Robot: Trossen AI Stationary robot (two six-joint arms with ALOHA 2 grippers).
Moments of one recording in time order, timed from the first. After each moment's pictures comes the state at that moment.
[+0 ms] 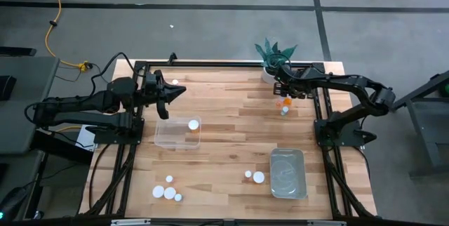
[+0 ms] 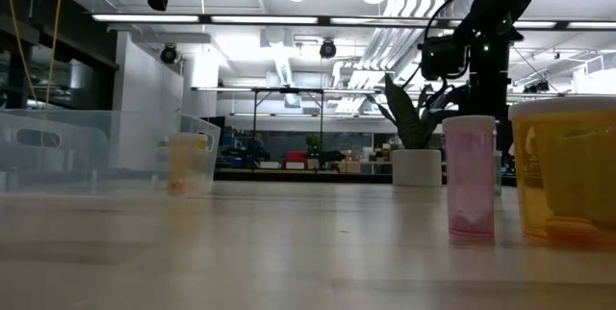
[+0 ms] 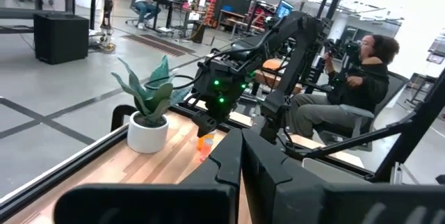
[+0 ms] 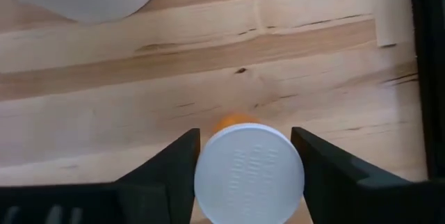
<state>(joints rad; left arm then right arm) 0.24 0.65 0.61 0.02 -0.15 -0.26 -0.64 1.41 0.79 -0.80 0.24 1.04</state>
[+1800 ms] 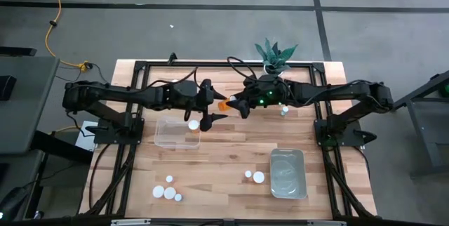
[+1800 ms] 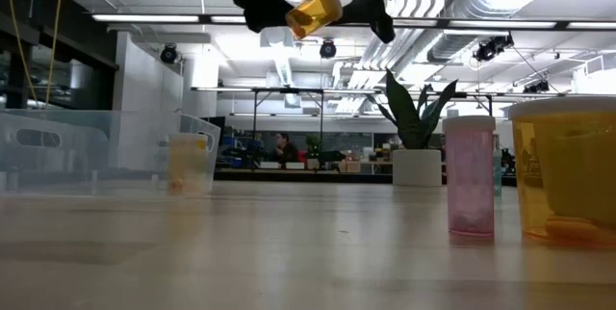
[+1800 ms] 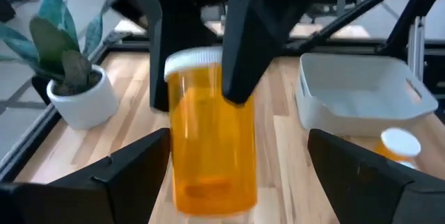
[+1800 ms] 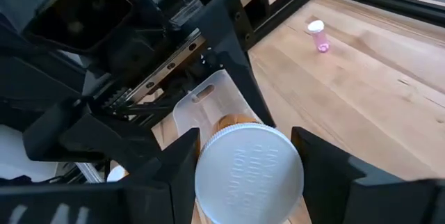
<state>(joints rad) 0.20 1.36 0.96 0.03 0.02 0.03 -0.10 1.42 1.10 -0.06 -0.01 0.60</state>
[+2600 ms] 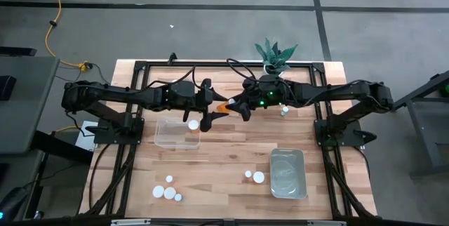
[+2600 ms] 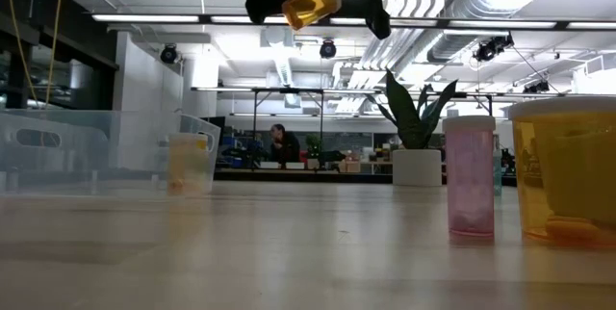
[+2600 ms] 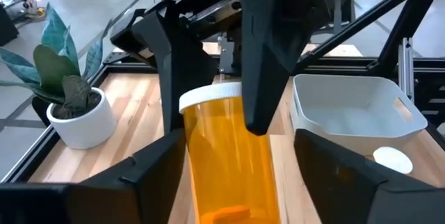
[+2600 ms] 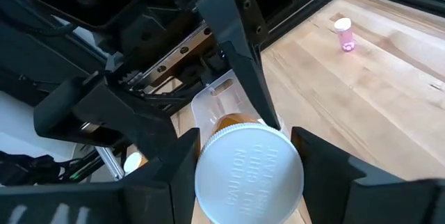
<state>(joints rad) 0.18 1.35 0.96 0.07 0.01 0.03 -0.10 1.42 1.10 -0.04 -0.07 0.58</state>
